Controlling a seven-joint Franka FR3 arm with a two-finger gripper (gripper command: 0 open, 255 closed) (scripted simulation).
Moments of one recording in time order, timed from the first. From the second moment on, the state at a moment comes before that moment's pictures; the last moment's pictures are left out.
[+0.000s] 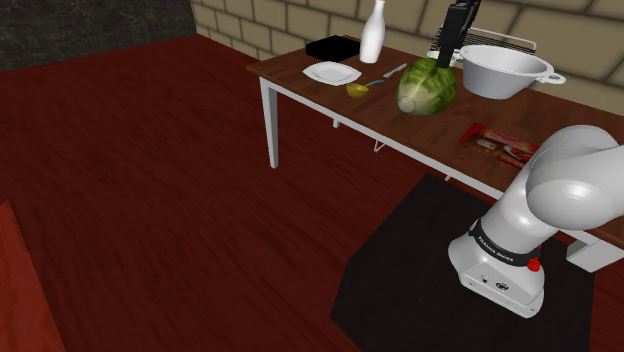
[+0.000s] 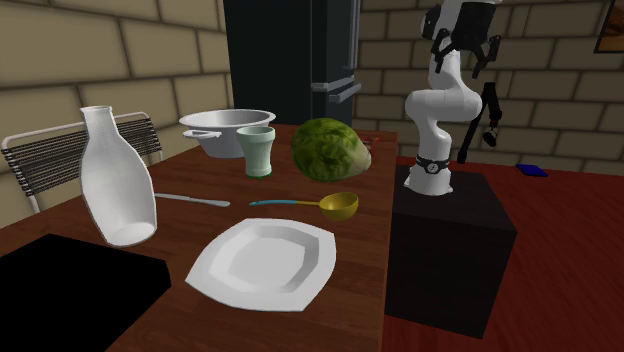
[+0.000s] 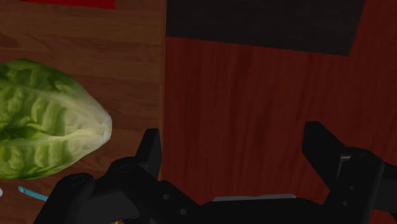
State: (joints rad) arm 0.01 -0.81 0.05 -2.32 -0.10 1.45 -0.11
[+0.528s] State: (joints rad) arm -0.02 -0.65 0.00 -2.32 -0.13 1.63 -0.14
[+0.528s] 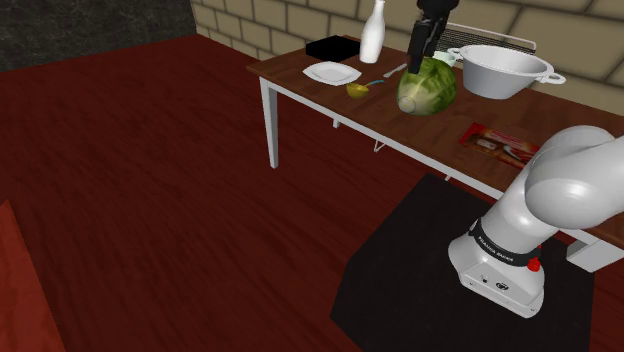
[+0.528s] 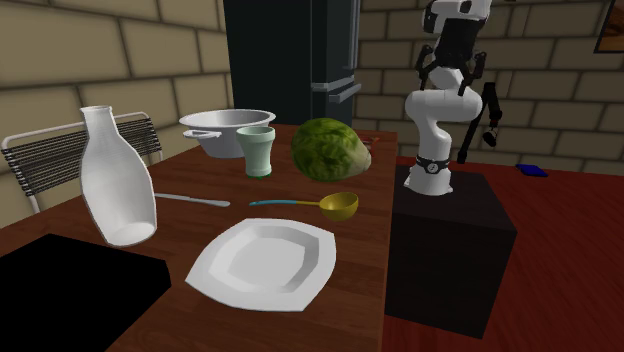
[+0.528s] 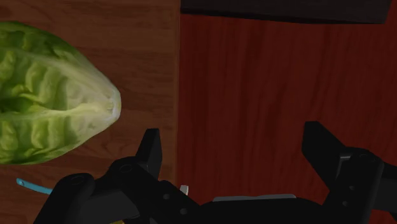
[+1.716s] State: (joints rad) arm -0.09 -0.05 -0.14 -2.08 -0.13 2.05 -0.22
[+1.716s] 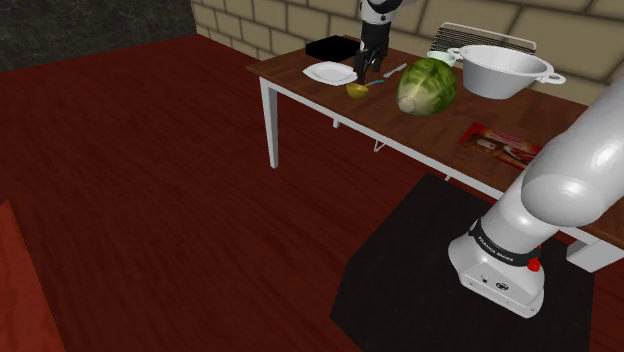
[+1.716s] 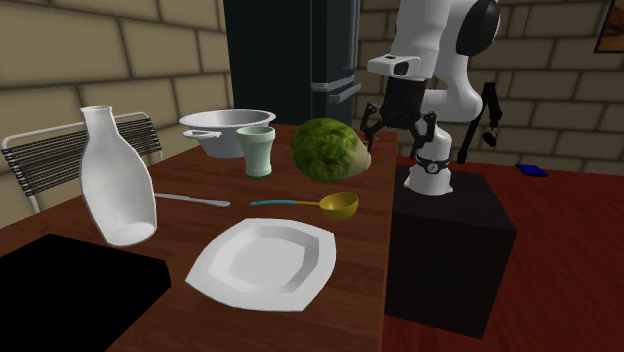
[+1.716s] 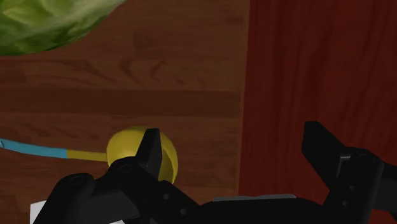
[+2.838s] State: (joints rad) arm -0.14 0.30 -0.16 -1.85 -0.05 2.19 -0.29
